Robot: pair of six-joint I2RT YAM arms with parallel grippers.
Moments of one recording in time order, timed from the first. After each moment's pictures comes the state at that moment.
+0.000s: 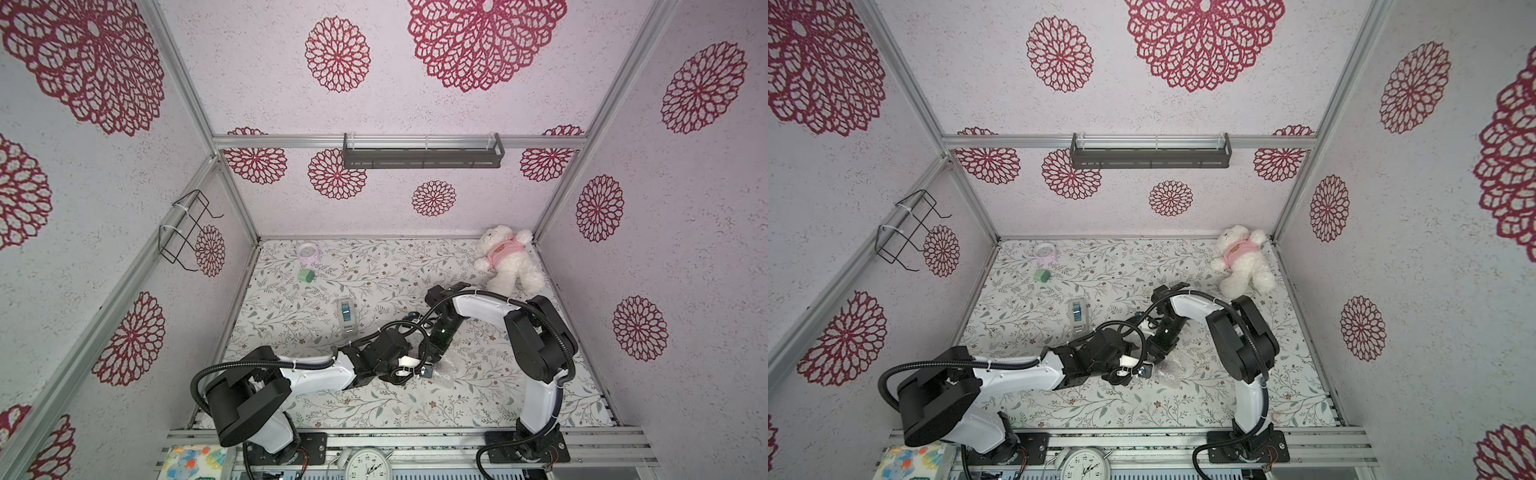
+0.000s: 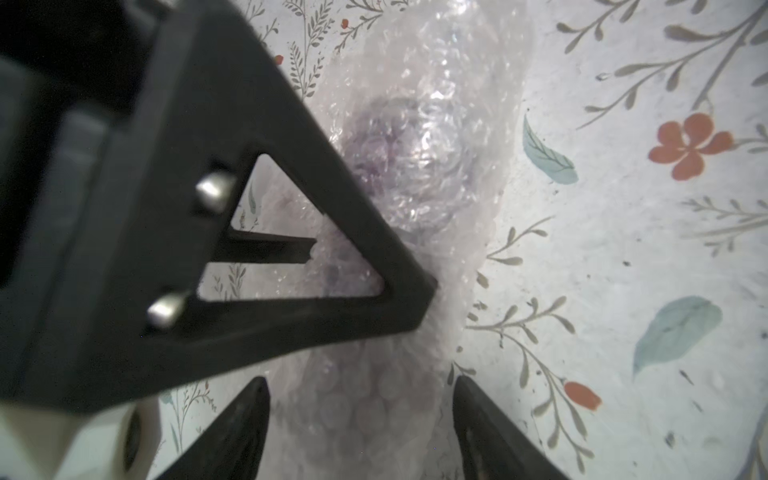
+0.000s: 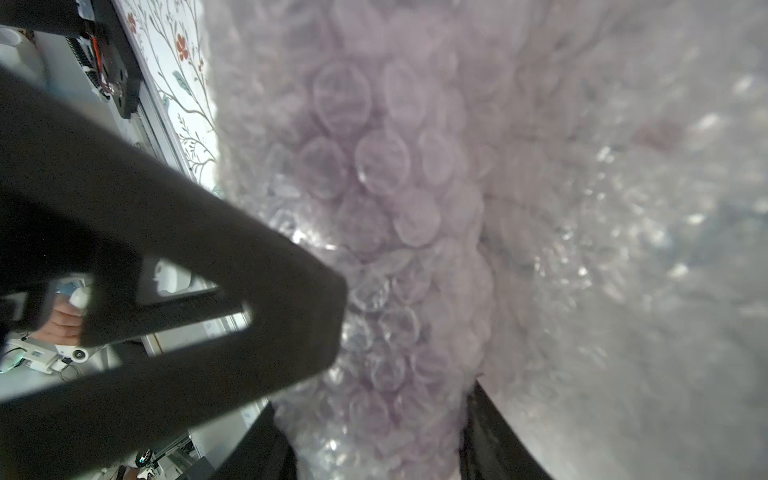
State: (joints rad) left arm -0.98 1.56 0.70 0.04 0.01 0.92; right arm 0.60 1.92 1.27 -1.06 -0.62 -0.46
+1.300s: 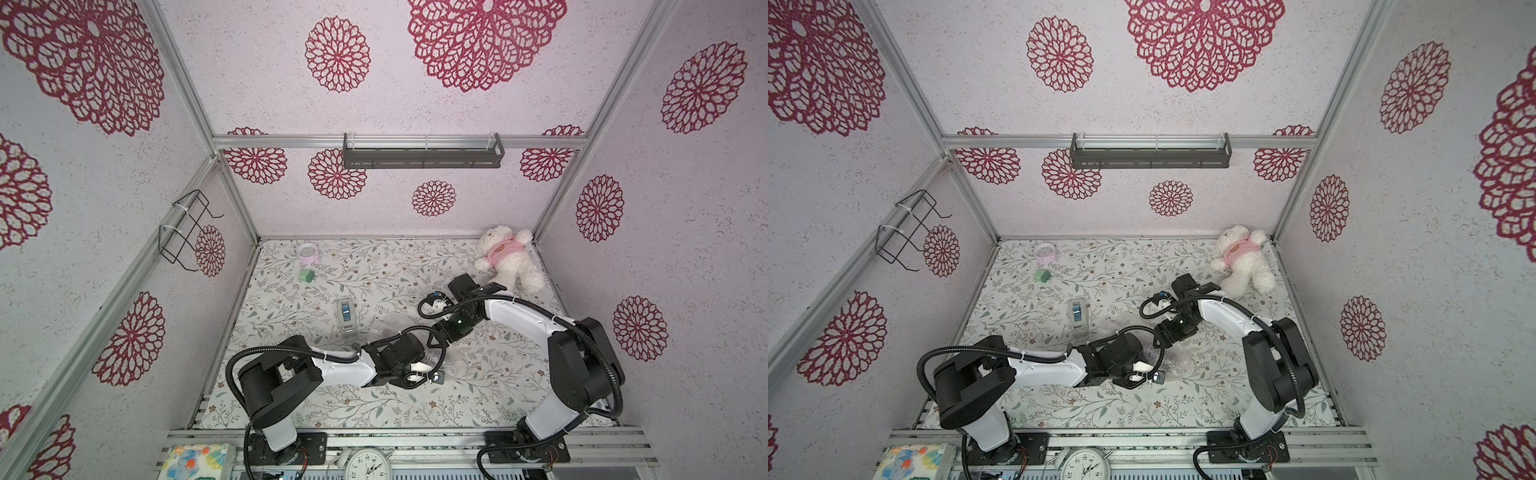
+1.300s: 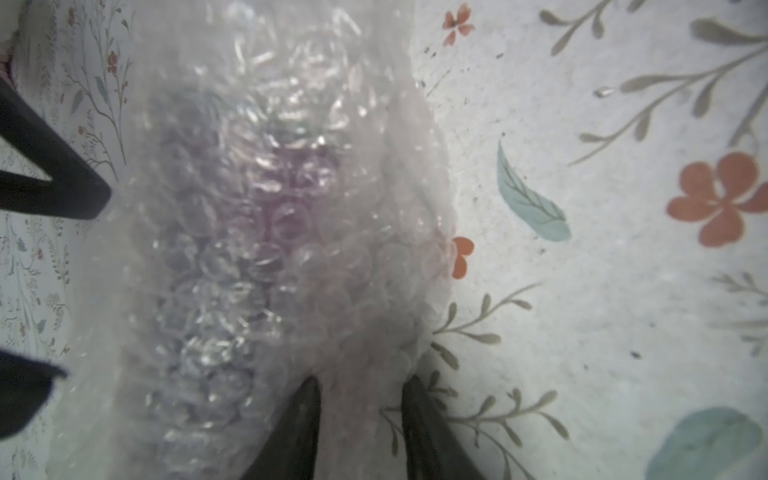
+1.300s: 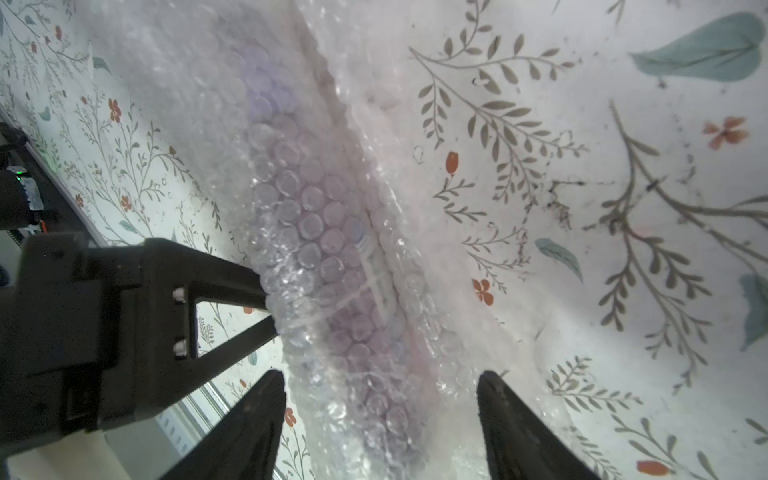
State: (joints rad) left arm -1.04 1.72 0.82 -0.03 -0.05 0.87; right arm 0.49 1.65 1.12 -0.83 -0.45 -0.11
